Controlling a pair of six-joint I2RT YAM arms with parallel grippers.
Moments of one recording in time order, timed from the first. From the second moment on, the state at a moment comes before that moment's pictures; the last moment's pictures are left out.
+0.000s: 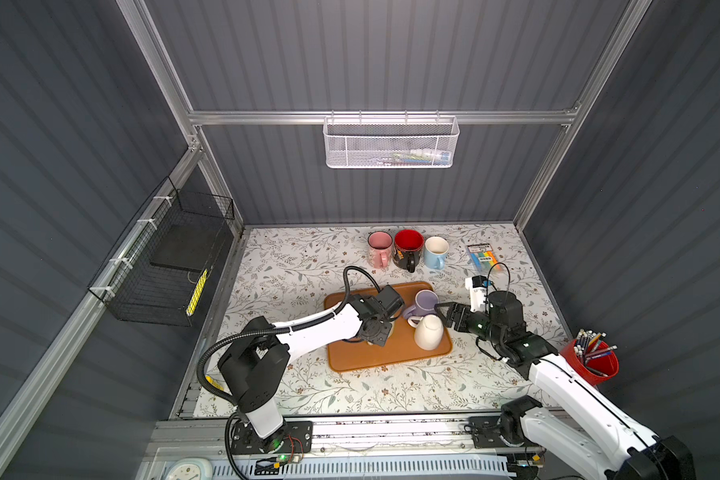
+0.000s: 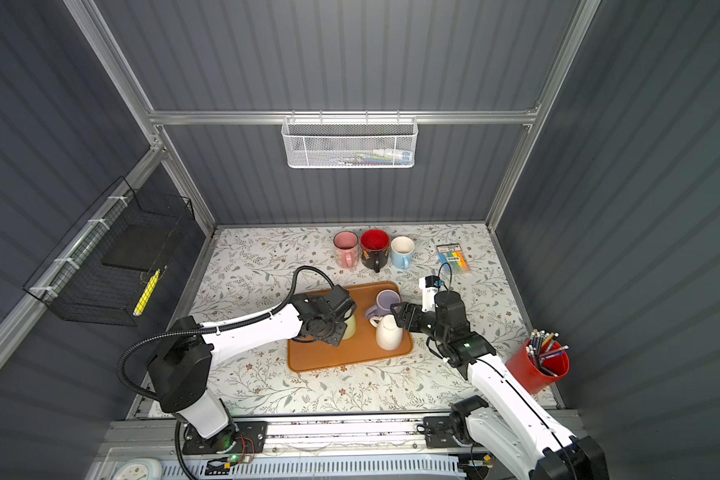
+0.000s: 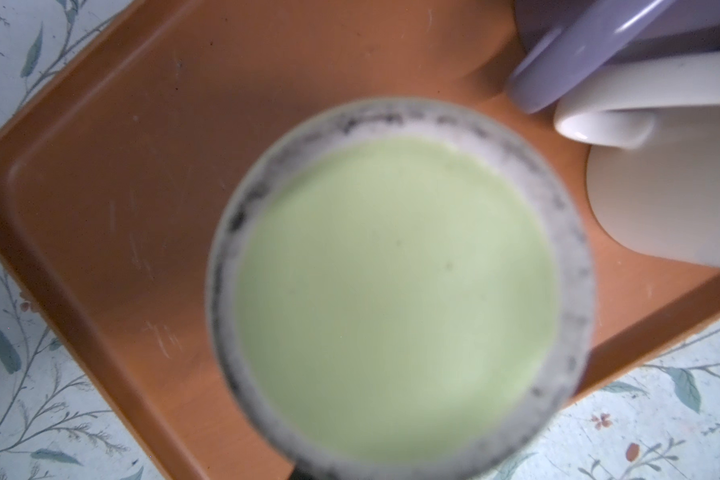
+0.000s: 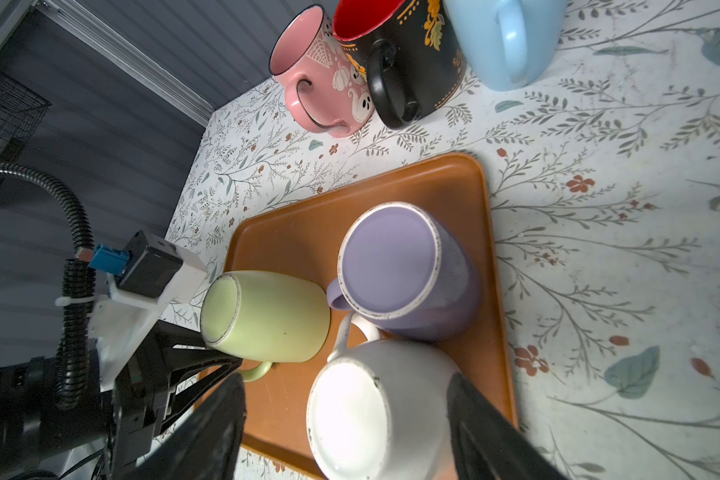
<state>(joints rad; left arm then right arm) -0.93 1.70 1.19 -0.76 -0.18 -0.39 0.33 0.89 0.51 -0.15 -0.29 0.53</state>
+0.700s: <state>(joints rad) -0.89 1.51 1.16 -0.73 -0.11 -0.40 0.33 0.84 0.51 -0.13 -0.43 0.53</state>
